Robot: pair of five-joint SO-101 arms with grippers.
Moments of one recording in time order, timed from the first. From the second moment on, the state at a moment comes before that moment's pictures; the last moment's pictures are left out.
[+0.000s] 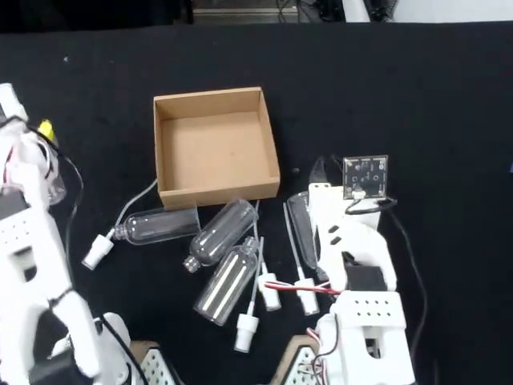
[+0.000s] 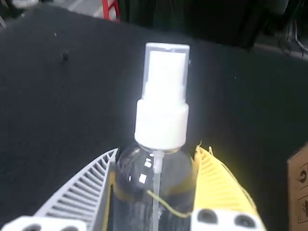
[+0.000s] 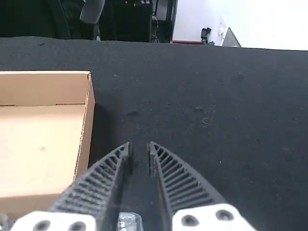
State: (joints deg) left arm -32.0 -32.2 39.4 29.3 -5.9; right arm 0.5 -65.1 86.1 9.8 3.0
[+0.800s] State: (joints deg) left arm 1.8 -22.9 40.0 3.4 -5.8; right arm 0.5 -65.1 86.1 9.8 3.0
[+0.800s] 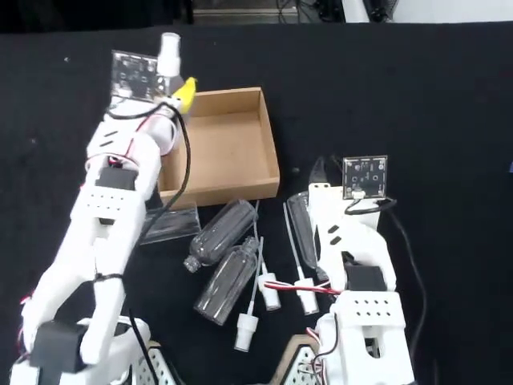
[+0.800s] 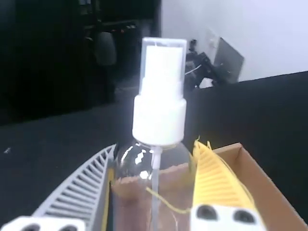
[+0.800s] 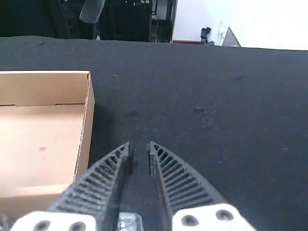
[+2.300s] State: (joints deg) left arm 1.3 2.2 42.2 -29.0 4.7; right arm 0.5 -65.1 86.1 9.8 3.0
